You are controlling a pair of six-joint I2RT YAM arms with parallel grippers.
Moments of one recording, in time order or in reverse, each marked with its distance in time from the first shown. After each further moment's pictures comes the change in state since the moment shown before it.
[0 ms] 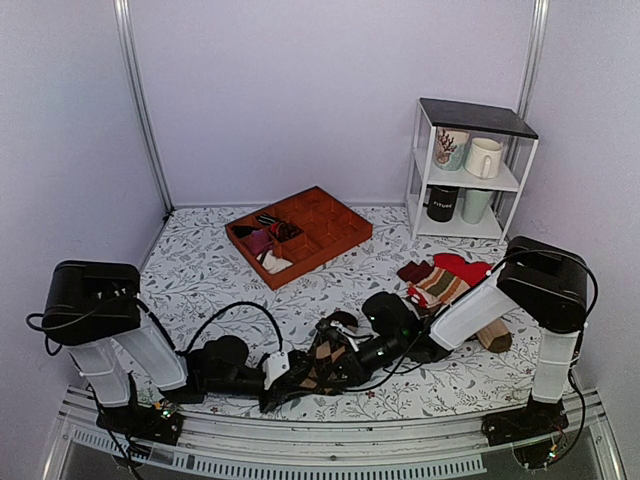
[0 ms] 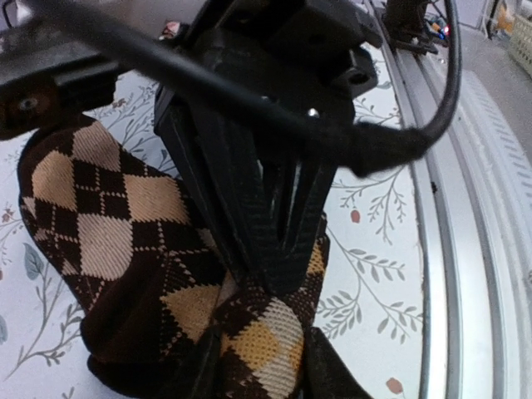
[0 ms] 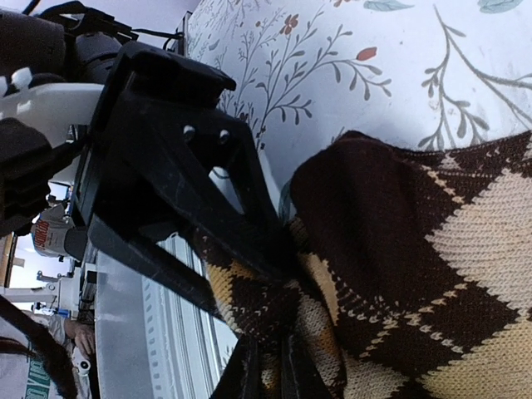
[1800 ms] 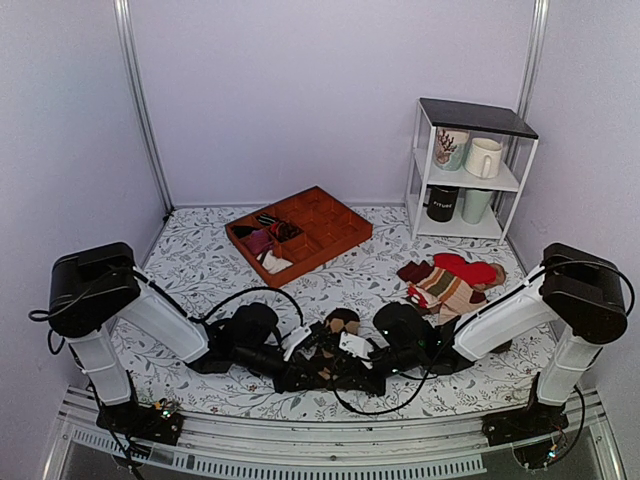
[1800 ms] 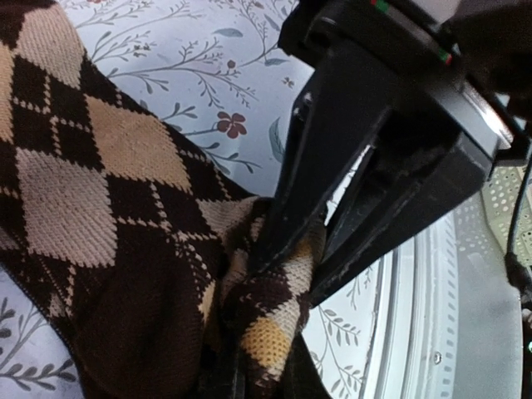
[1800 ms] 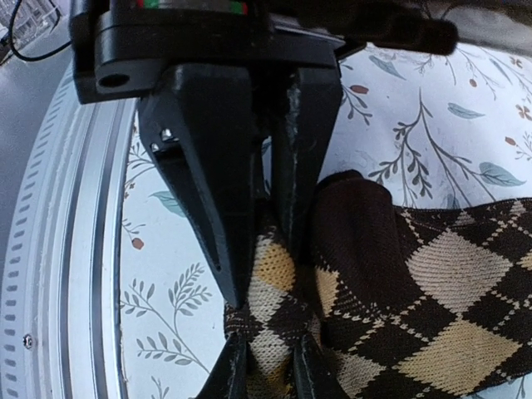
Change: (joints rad) left arm 0.145 0.021 0.274 -0.476 0.362 -0.386; right arm 0.090 -0.198 -0.120 -0.067 0.371 -0.577
